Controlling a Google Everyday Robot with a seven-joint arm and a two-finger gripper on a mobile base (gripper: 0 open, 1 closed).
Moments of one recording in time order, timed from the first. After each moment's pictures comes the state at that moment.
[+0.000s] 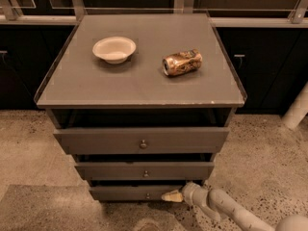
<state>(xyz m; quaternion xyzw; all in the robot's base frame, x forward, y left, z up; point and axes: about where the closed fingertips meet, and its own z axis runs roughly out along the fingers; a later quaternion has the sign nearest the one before) 0.588 -0.141 0.186 -0.27 0.83 0.24 0.43</state>
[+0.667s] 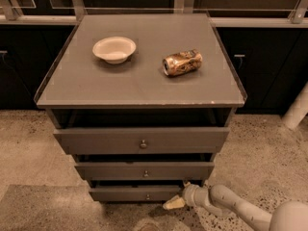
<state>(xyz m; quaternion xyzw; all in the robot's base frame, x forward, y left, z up) 0.562 -0.126 0.196 -0.36 0.81 0.26 0.39</state>
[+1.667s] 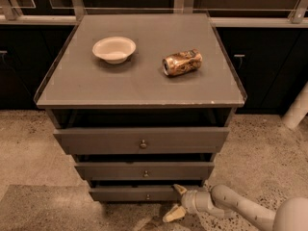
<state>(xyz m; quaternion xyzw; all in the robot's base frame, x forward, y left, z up) 0.497 -0.097 0.227 -0.42 0.76 0.36 0.34</state>
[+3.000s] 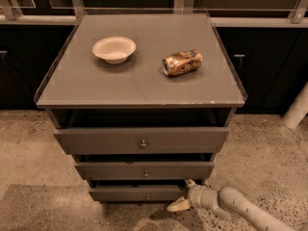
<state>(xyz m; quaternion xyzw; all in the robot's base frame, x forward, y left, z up) 0.537 -0.135 0.253 -0.40 0.76 0.27 0.43</state>
